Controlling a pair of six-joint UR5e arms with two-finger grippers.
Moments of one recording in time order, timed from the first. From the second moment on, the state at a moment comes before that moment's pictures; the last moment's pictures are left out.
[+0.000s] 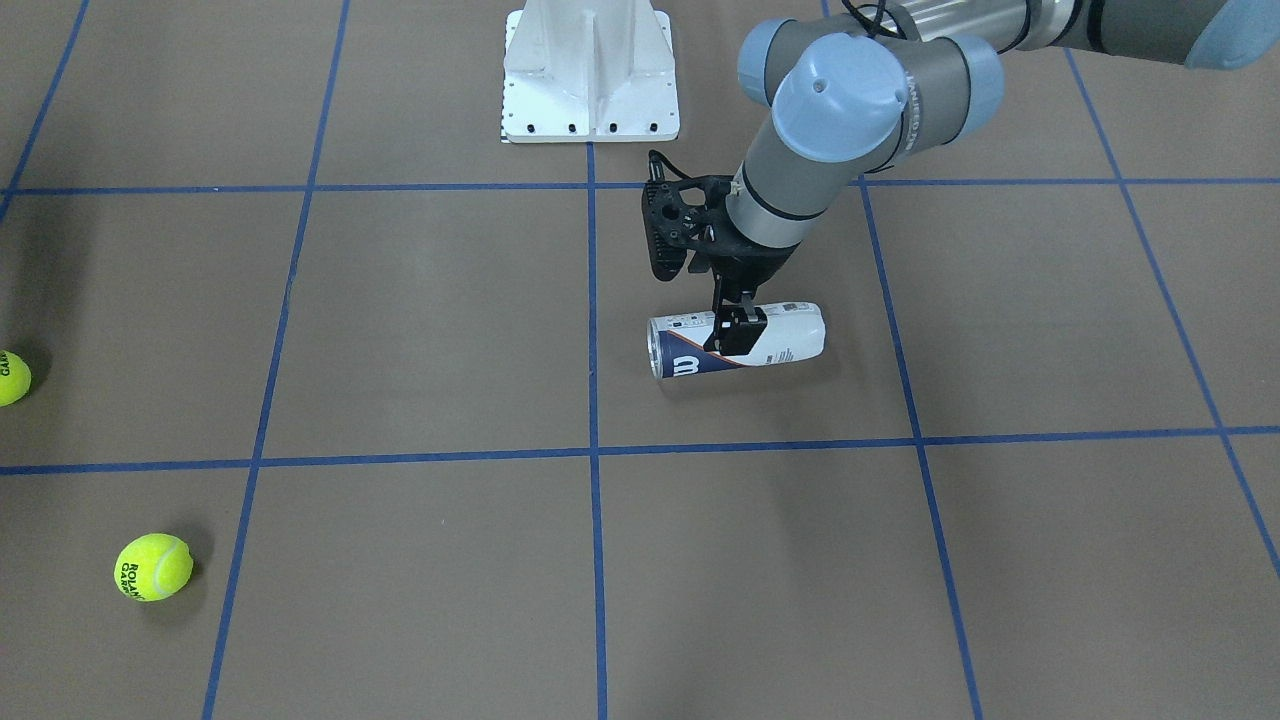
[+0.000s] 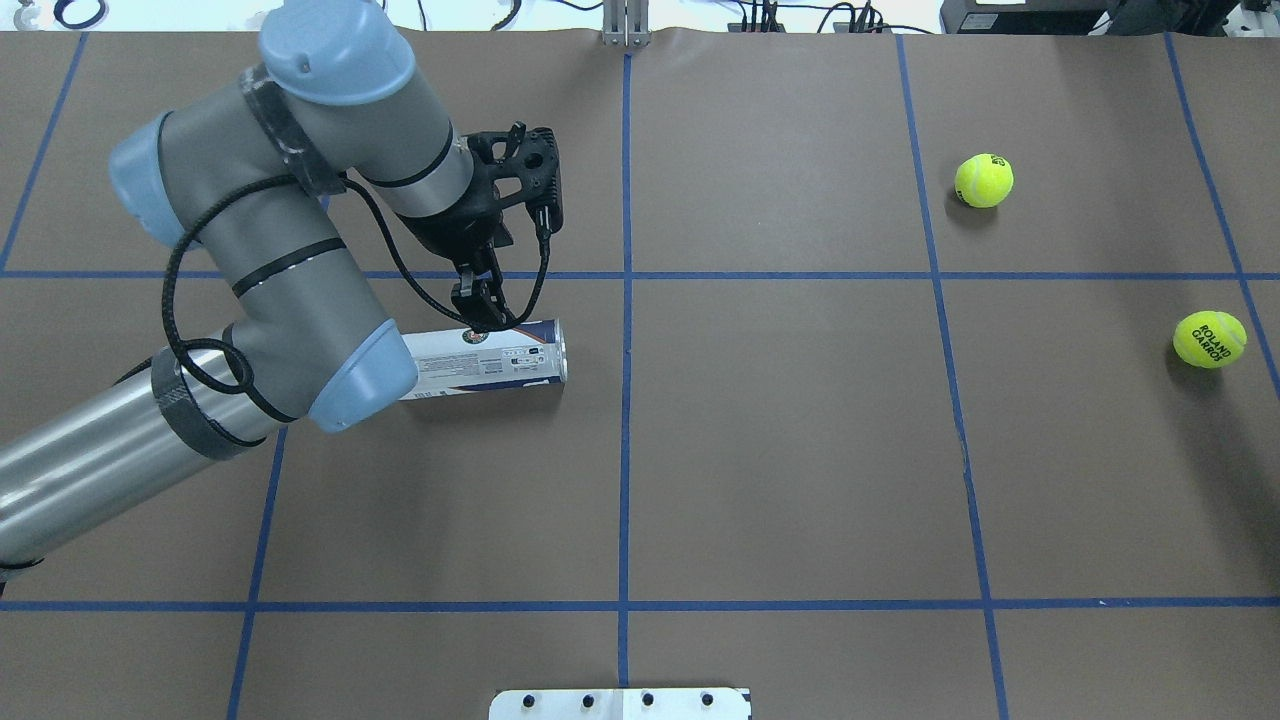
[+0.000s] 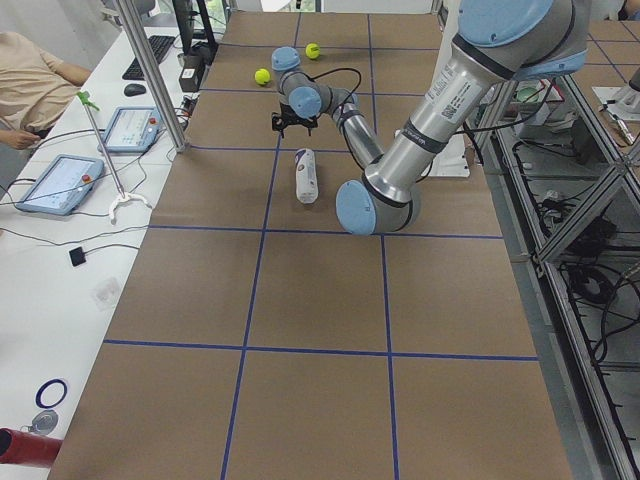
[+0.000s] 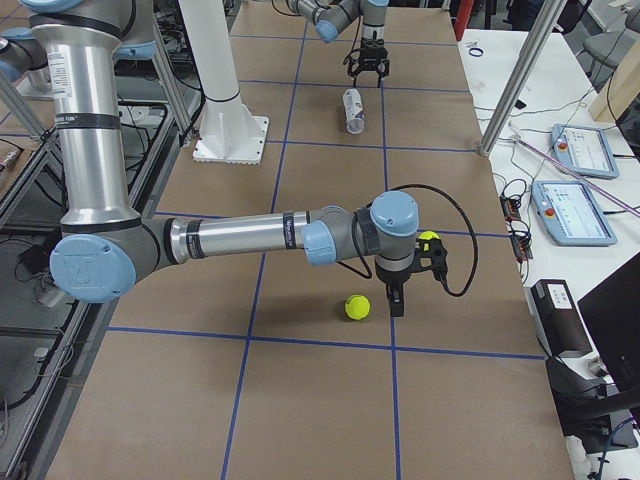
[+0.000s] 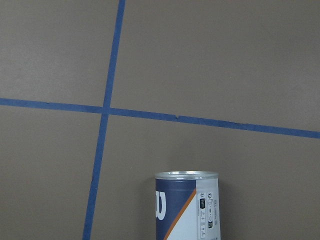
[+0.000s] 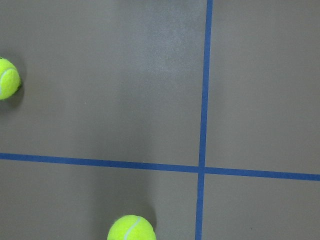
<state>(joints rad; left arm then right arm) -0.73 -2.30 -1.65 -1.59 -2.14 0.38 1.52 -1.51 1.64 -1.43 2.32 0.17</state>
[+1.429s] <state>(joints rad) -0.61 -2.35 -1.50 -1.64 -1.98 0.29 1.52 -1.51 1.64 -1.43 2.33 0.17</state>
